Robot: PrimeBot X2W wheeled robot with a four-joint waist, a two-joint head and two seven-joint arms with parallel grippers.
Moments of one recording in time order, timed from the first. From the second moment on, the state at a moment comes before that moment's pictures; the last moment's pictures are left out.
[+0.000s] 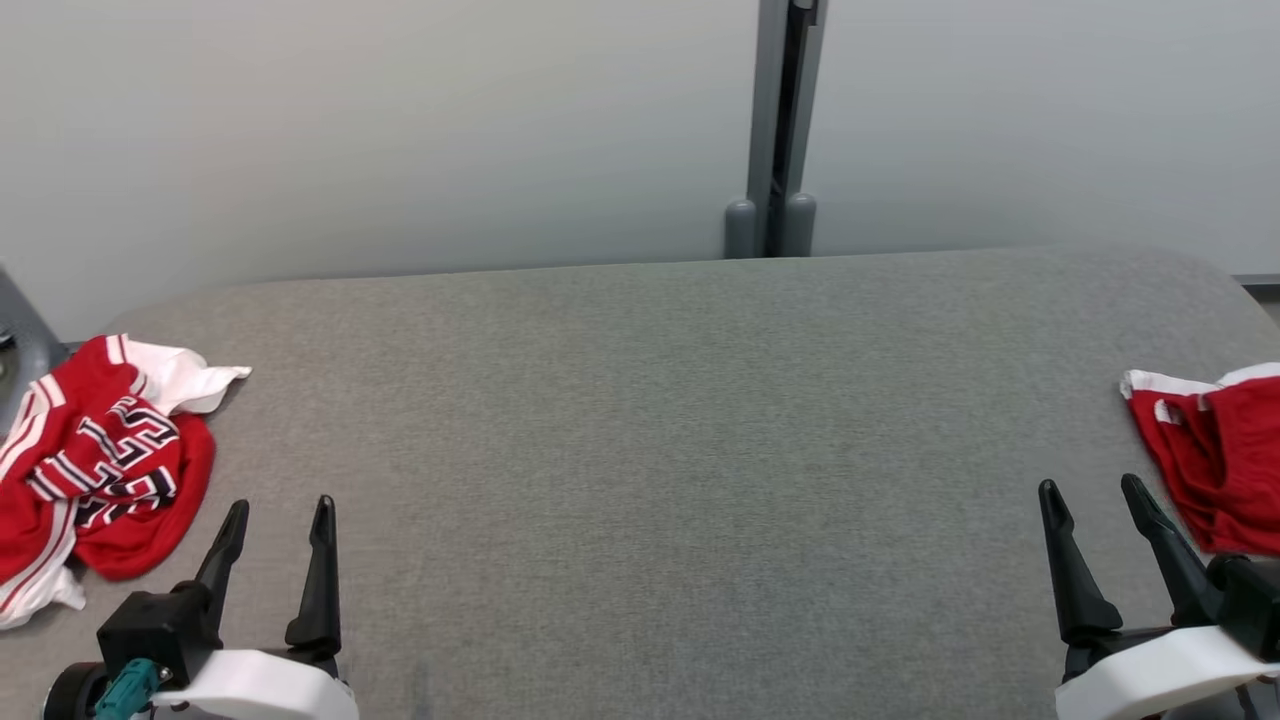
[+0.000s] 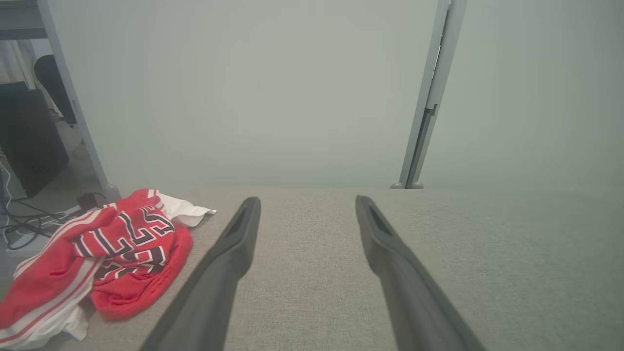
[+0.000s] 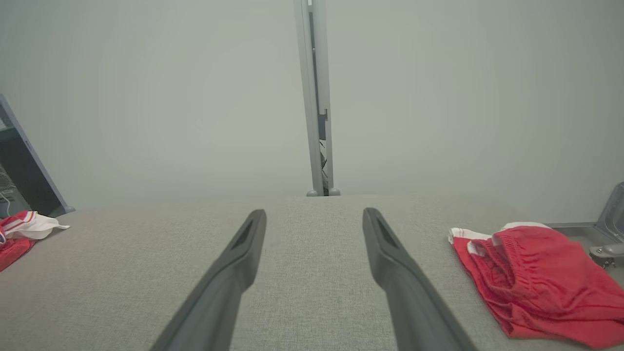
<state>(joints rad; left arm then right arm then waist) 0.05 0.37 -0.28 -0.01 -0.51 0.26 -0.15 0.09 -0.05 -0.06 -0.09 0.19 0.13 0.02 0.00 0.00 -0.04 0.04</state>
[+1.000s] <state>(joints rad) -0.03 0.39 -0.24 0.00 -0.55 0.25 -0.19 0.04 -0.05 0.03 -0.10 0.22 0.13 0.01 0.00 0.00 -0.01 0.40</state>
